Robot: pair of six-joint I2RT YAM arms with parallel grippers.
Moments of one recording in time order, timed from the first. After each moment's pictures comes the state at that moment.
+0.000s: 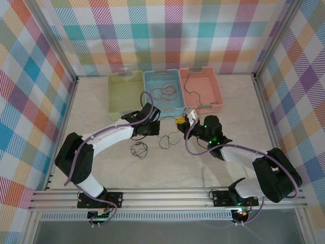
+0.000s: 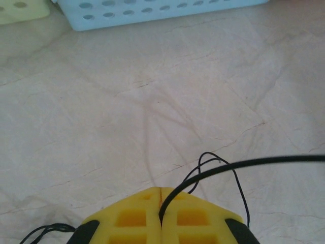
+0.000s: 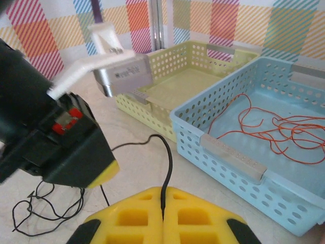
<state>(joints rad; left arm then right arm) -0.67 1.60 1.12 -0.54 -0.09 -0.56 0.56 1.34 0.52 0.63 -0.38 -0.03</state>
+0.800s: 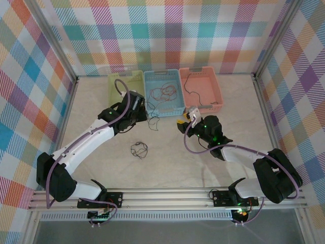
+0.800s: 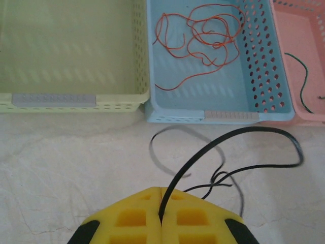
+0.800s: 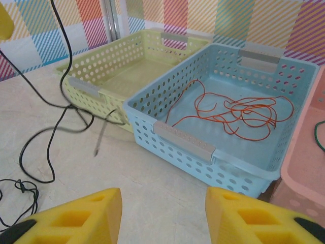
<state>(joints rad) -0.59 1.38 1.23 -0.67 -0.27 -0.66 0.56 1.34 0.52 0.59 -0.21 -0.03</state>
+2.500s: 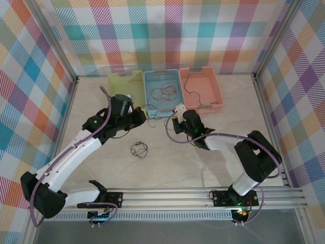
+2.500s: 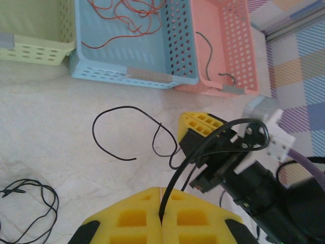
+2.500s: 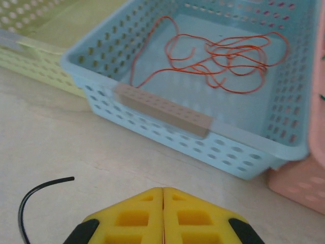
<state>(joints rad) -0.59 1.18 1.17 -0.67 0.04 -0.82 0.66 1.61 0.77 0.35 0.11 0.03</state>
